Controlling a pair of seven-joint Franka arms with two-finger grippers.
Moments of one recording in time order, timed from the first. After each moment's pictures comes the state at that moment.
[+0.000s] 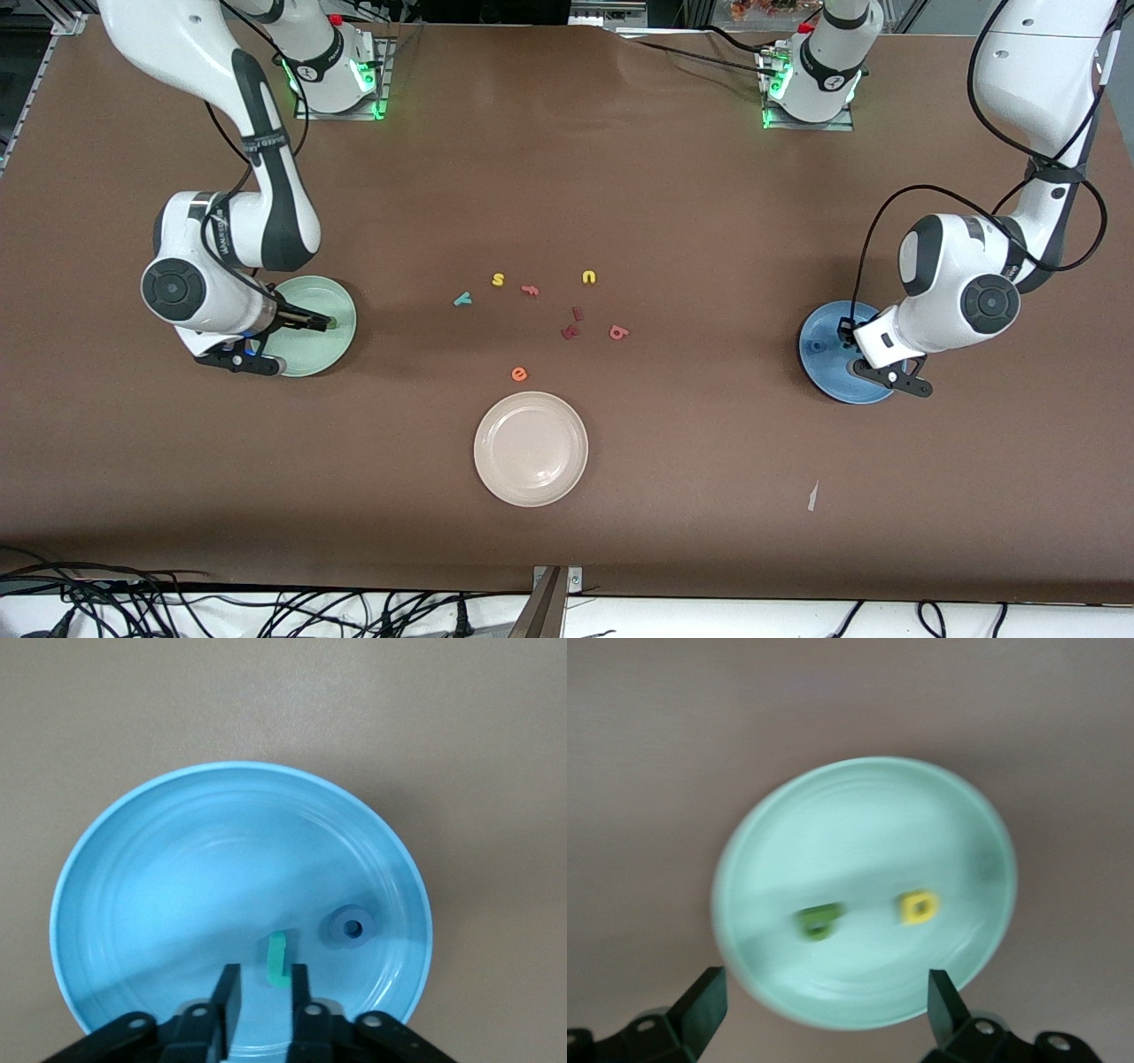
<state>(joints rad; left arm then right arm) 0.07 0.49 -0.08 -1.94 0.06 2.29 0.28 0.54 0.46 -0.41 -1.85 0.12 2.07 0.33</state>
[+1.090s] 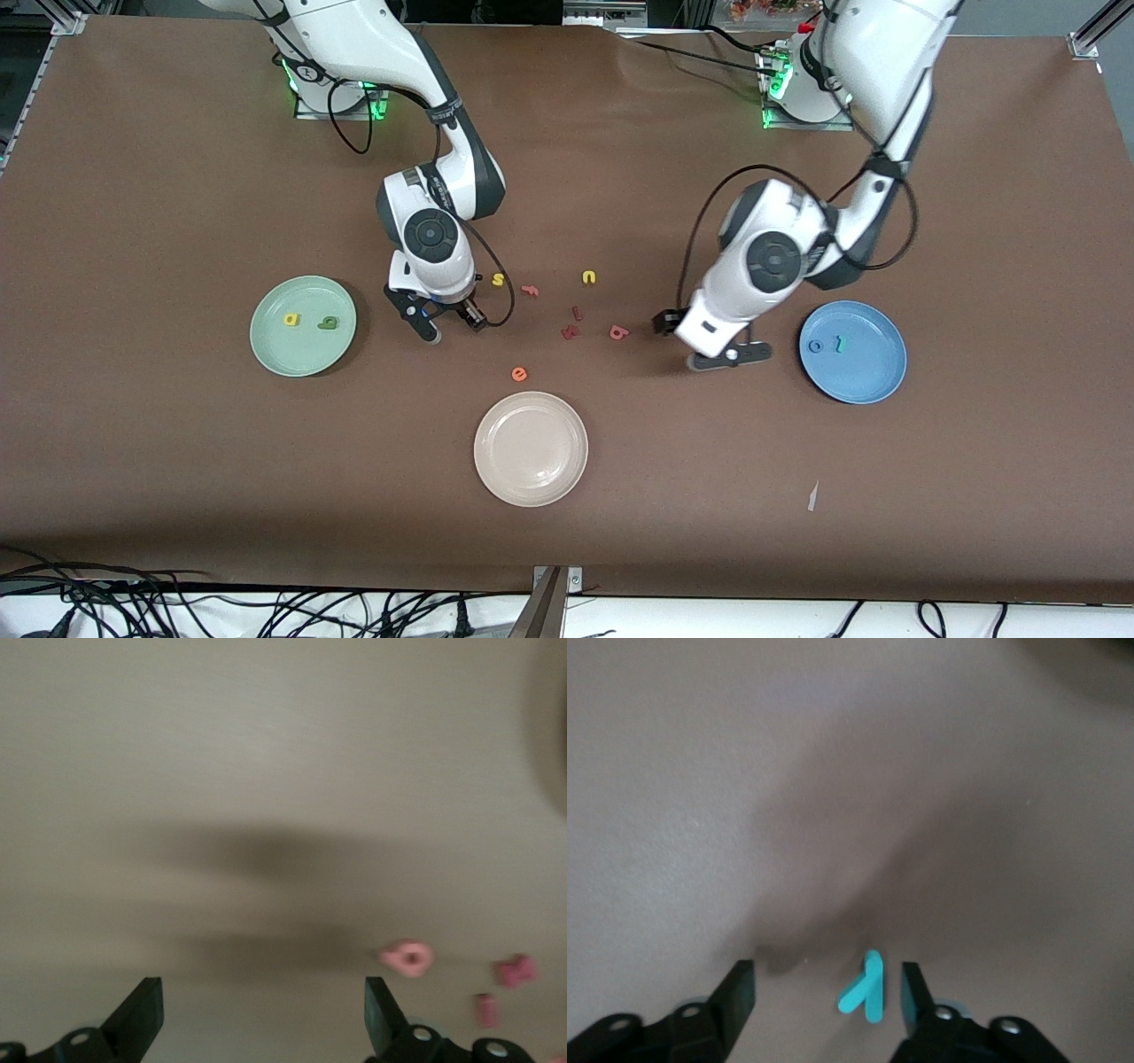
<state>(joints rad) -0.36 0.58 -0.16 -1.71 -0.07 2.25 -0.66 0.91 0.63 -0.35 -1.86 0.22 2.36 1.29</state>
